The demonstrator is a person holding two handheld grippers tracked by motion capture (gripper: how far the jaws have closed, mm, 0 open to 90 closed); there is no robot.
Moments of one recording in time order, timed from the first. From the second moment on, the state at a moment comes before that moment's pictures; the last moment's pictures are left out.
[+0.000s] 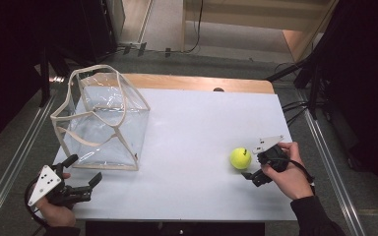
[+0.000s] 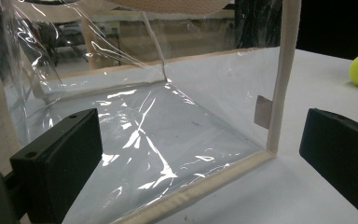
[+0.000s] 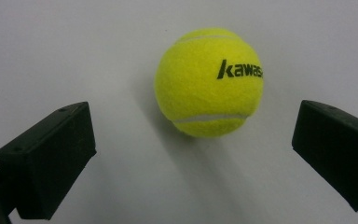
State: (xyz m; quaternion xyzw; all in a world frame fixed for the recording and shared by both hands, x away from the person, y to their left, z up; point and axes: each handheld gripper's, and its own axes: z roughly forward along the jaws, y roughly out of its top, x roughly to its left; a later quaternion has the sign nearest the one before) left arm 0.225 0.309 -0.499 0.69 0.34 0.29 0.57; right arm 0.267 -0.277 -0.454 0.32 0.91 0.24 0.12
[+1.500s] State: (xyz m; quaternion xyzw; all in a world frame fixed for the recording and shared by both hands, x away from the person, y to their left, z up) left arm 0.225 0.310 -0.499 0.69 0.34 0.28 0.57; right arm 0.312 -0.242 -0.473 0.30 0.94 0.14 0.07
